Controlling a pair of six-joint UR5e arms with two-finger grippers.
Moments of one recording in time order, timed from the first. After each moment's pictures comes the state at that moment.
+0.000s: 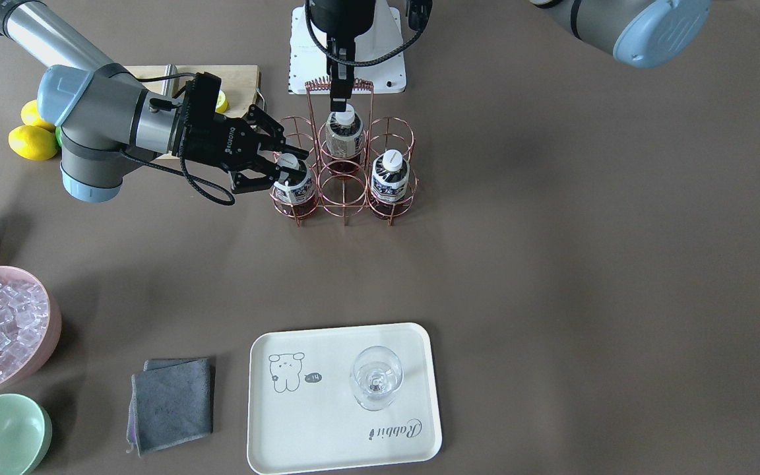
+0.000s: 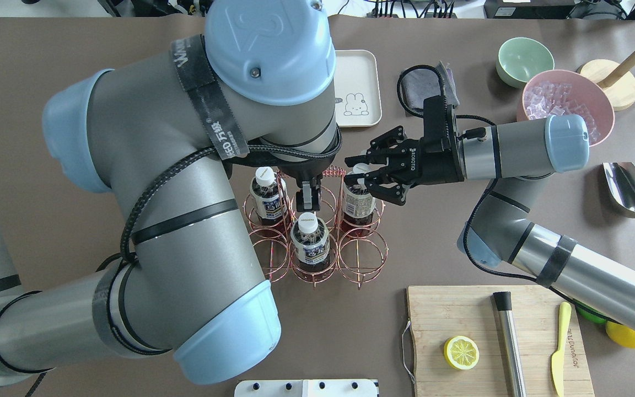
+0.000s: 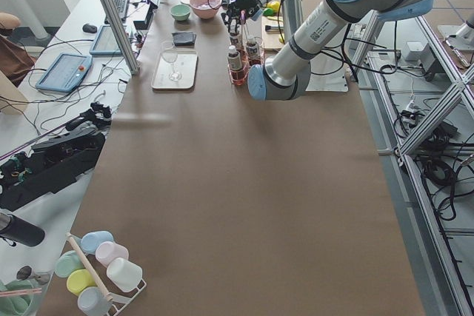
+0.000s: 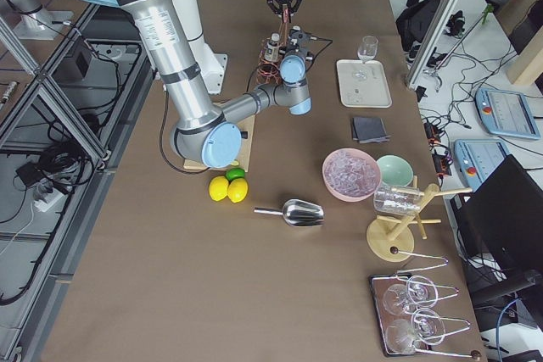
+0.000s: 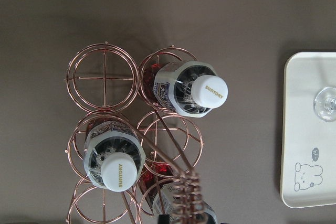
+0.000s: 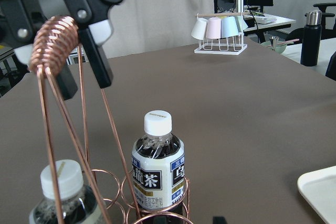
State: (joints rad) left arm -0.54 -2.61 -1.89 -1.08 -1.83 -2.81; right arm 0.69 -1.09 1.42 0.07 2.14 0.42
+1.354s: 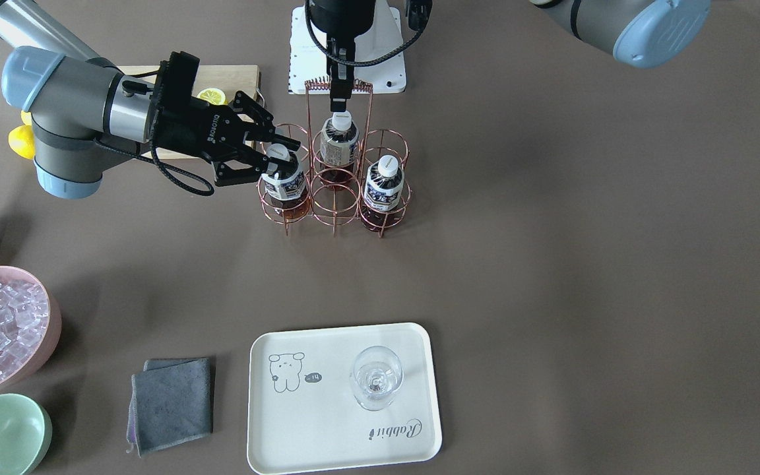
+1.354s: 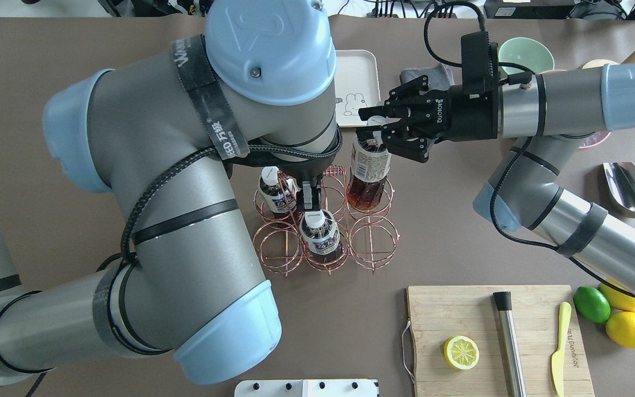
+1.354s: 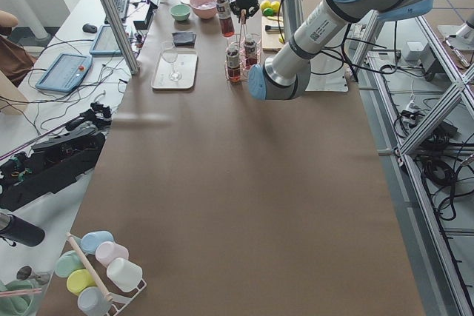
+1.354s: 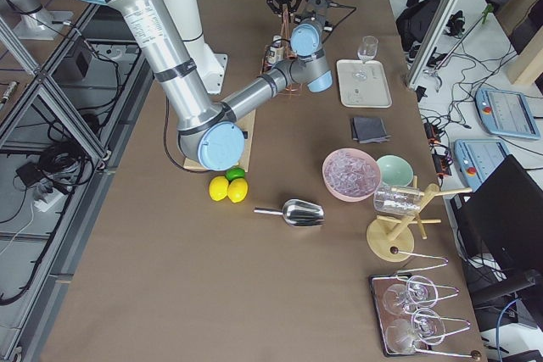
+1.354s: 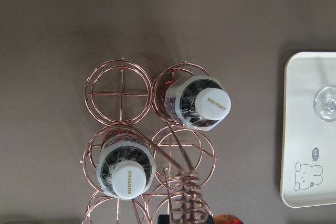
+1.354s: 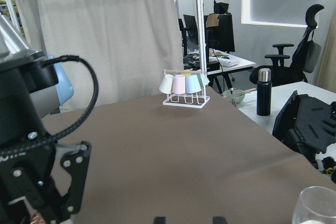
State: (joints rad) left arm -0.53 -2.61 -1.89 -1.08 -1.83 -2.81; right arm 0.91 -1.06 1.60 -0.03 2.20 0.59
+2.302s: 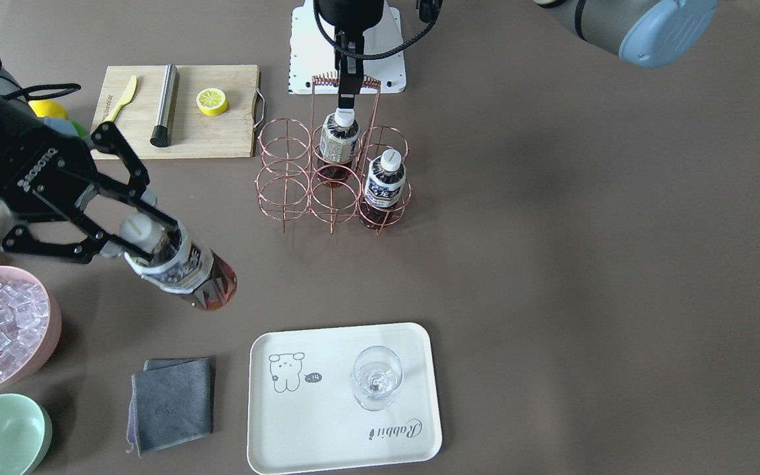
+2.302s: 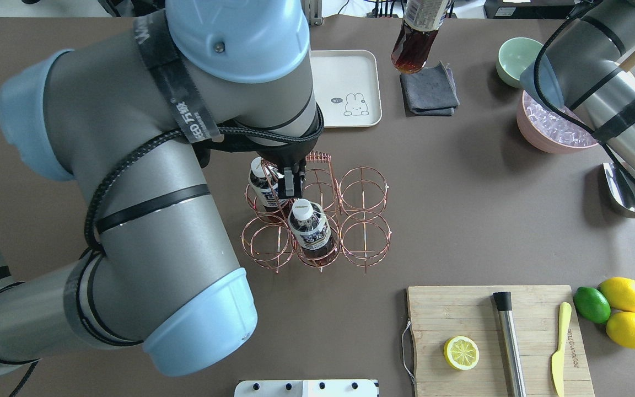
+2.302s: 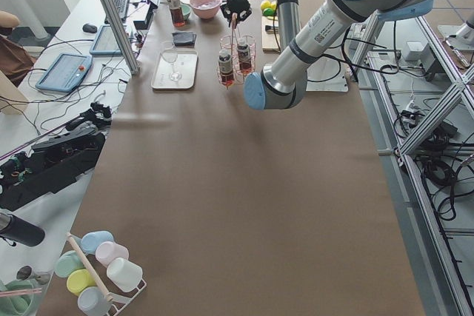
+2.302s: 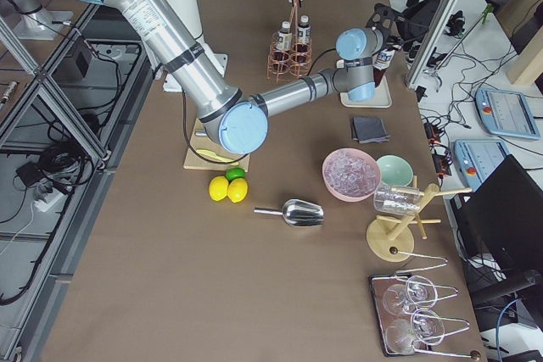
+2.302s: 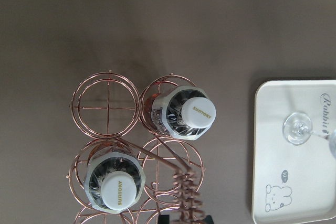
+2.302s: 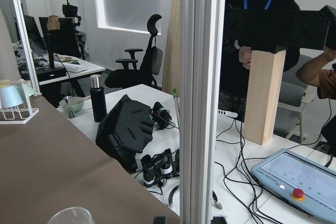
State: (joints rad) left arm -0.64 -2.52 -2.00 -1.04 -1.83 -2.73; right arm 1.07 -0.87 1.20 -0.09 1.94 0.59
